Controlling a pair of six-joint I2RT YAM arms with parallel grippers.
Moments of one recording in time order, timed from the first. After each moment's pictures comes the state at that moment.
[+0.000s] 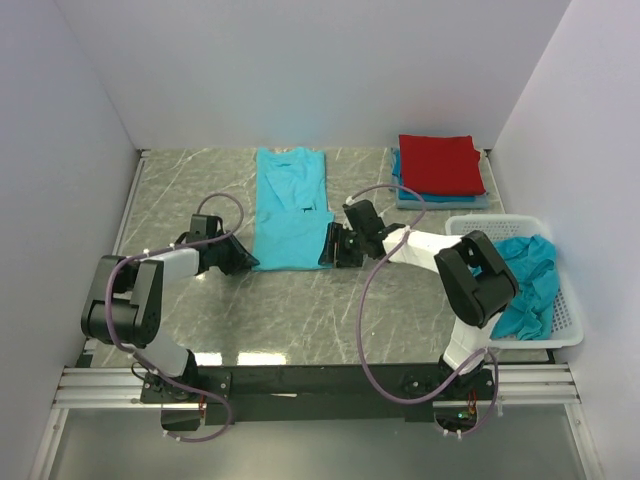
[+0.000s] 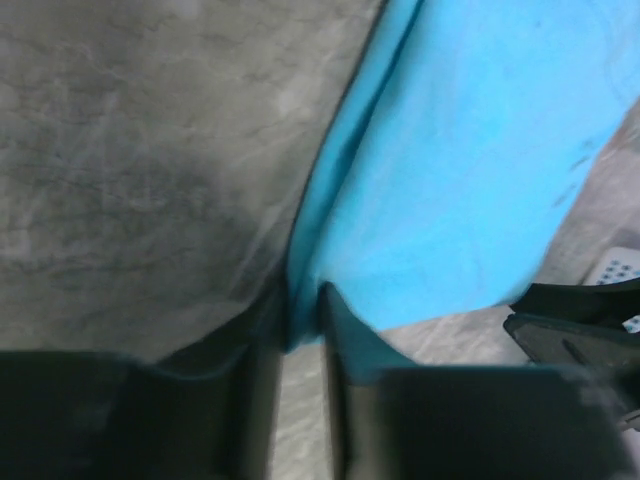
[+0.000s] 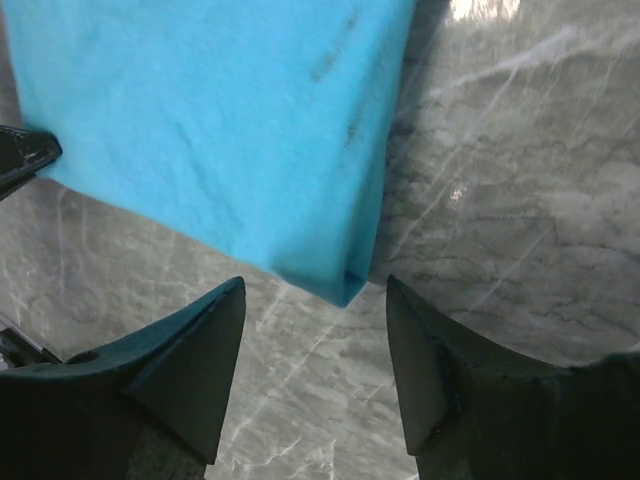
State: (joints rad) left arm -0.13 1.58 0.68 -0.02 0.35 -0.82; right arm 0.57 1.77 1.01 -0.13 -0.24 0.64
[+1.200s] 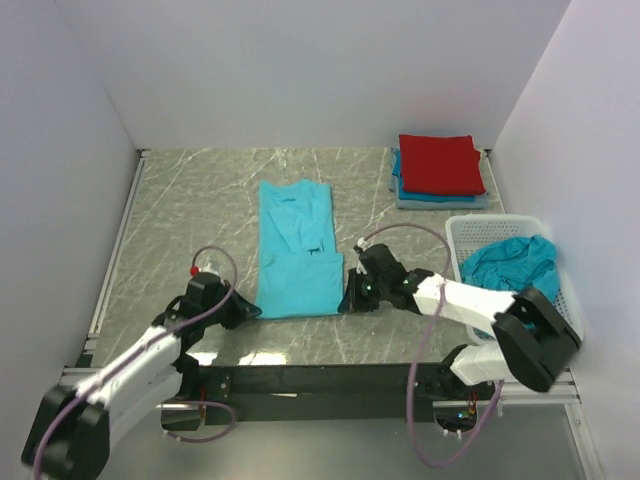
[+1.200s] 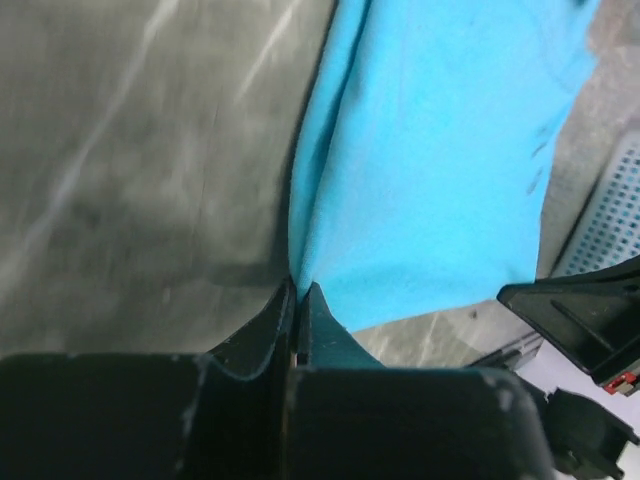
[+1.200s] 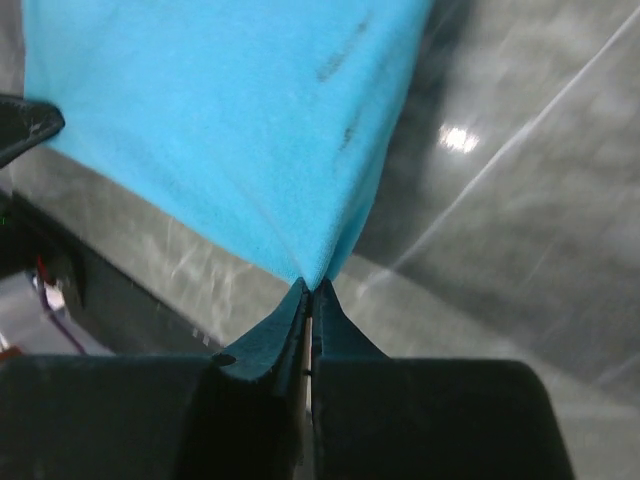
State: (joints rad) left arm -0.38 0.85 0.21 -0.15 0.20 -1.04; right arm 0.71 1.36 0.60 -0.15 -0.25 0.73
